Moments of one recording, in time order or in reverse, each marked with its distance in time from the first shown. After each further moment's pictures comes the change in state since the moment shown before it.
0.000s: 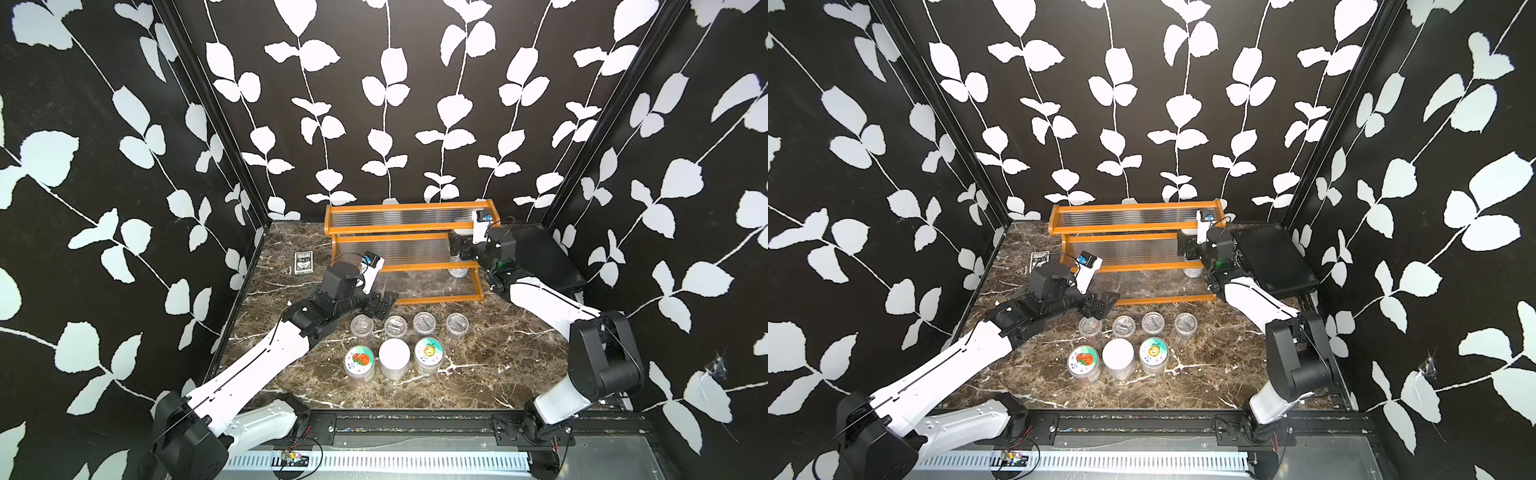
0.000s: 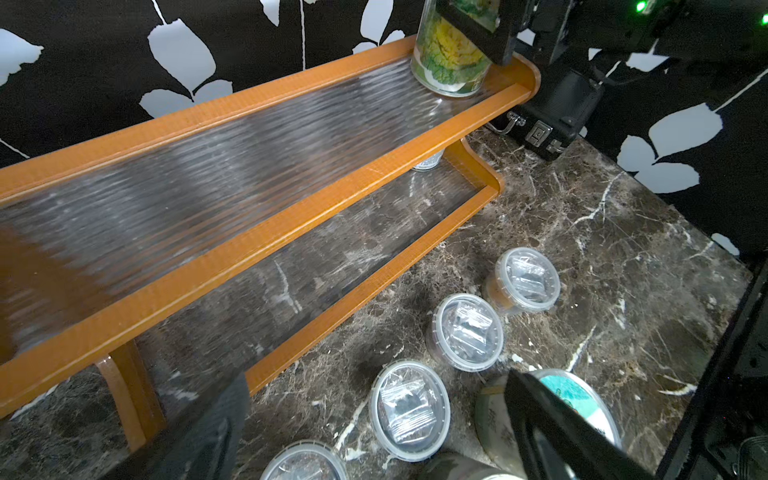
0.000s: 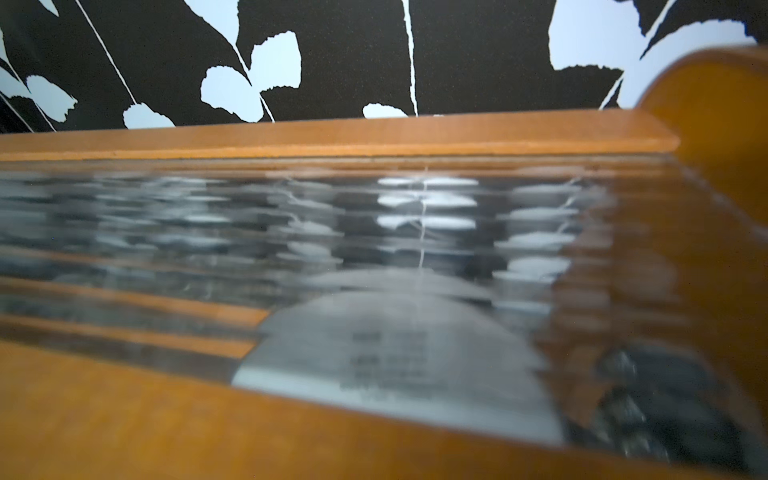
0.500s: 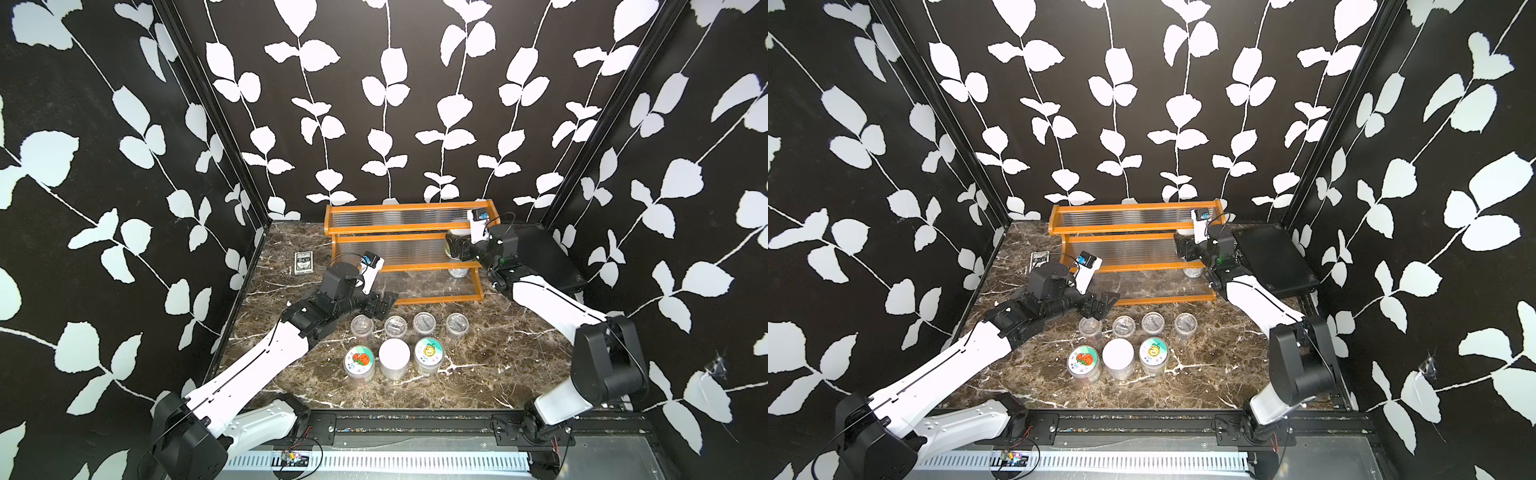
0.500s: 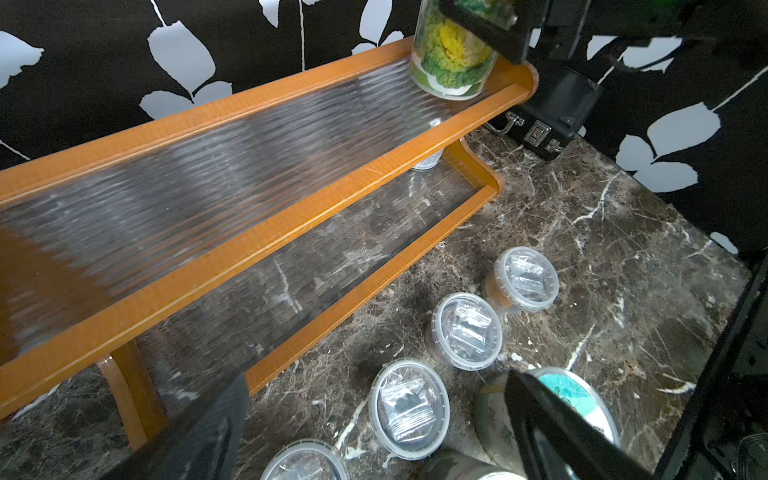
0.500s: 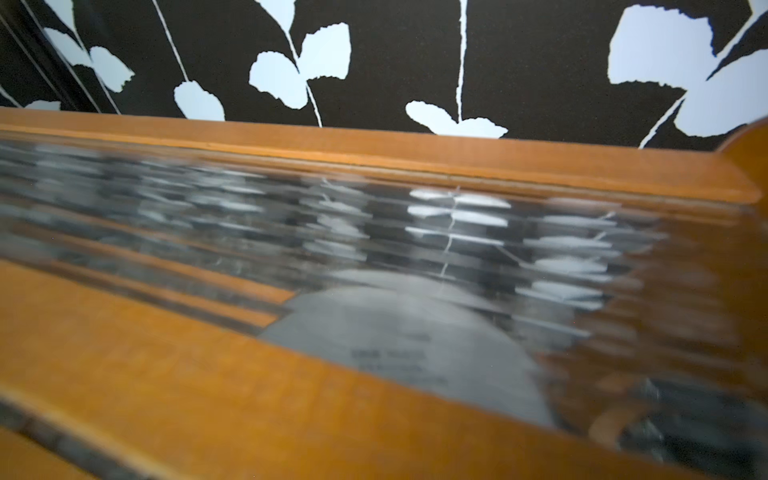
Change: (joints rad) left arm 0.000 0.003 0.000 -0.001 0.004 0.005; right arm 0.000 -0.066 0.015 -0.101 -0.109 -0.079
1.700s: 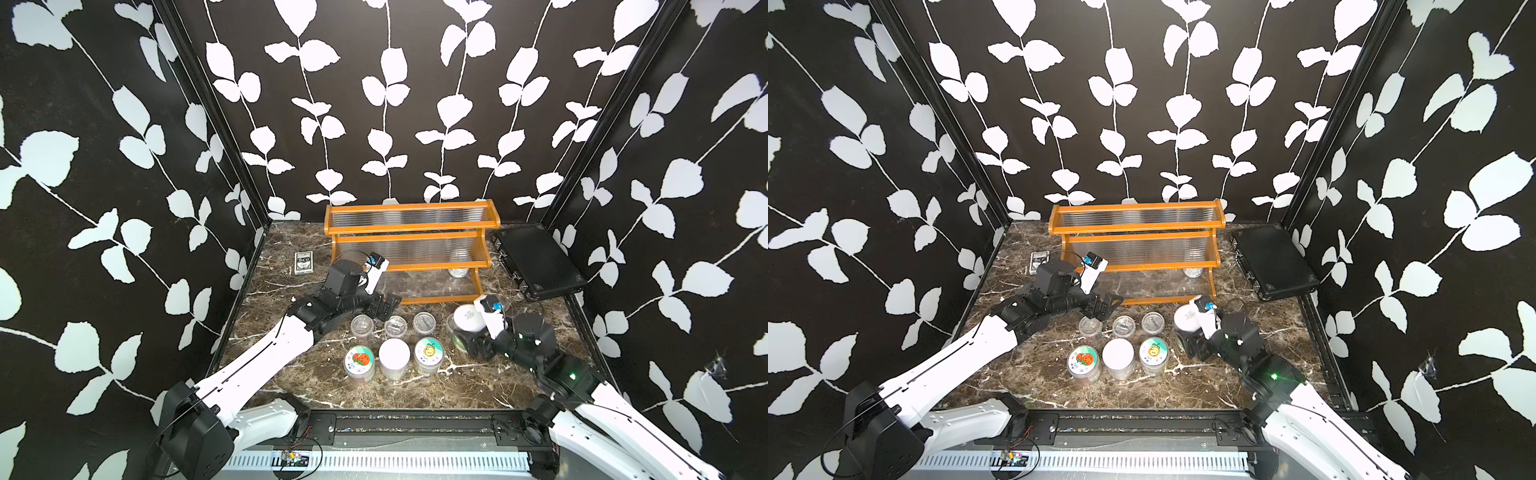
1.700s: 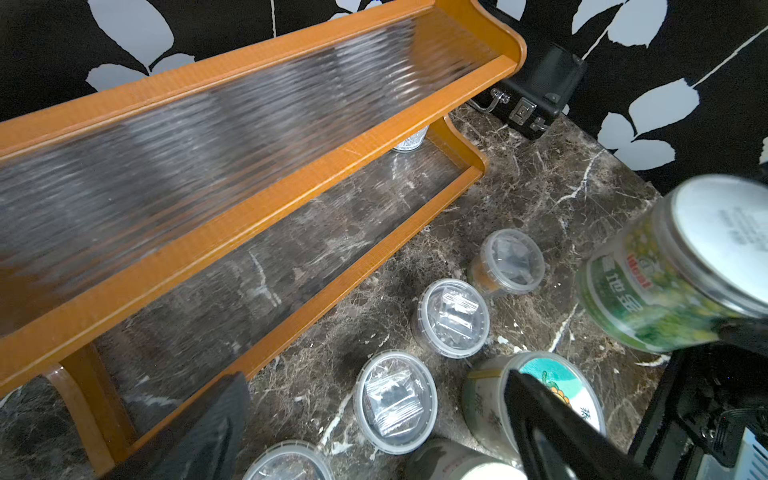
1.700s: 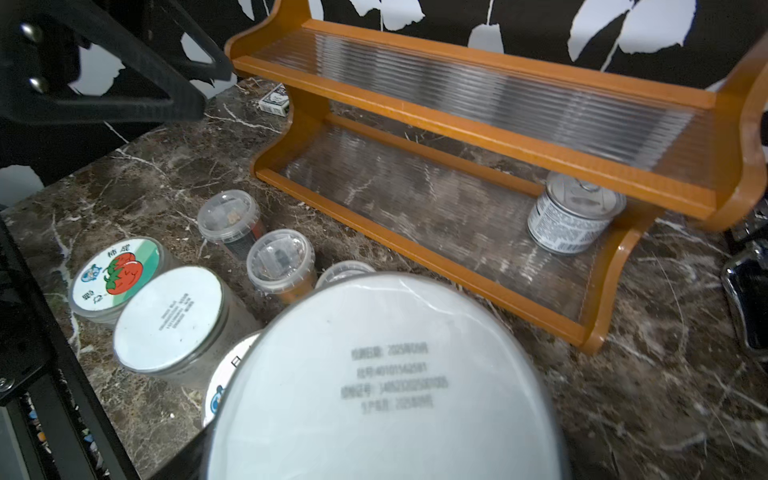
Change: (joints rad) left arm 0.010 0.055 0.021 -0.017 0.074 0.011; right arm 0.386 -0.983 -0.562 -0.636 0.134 0.068
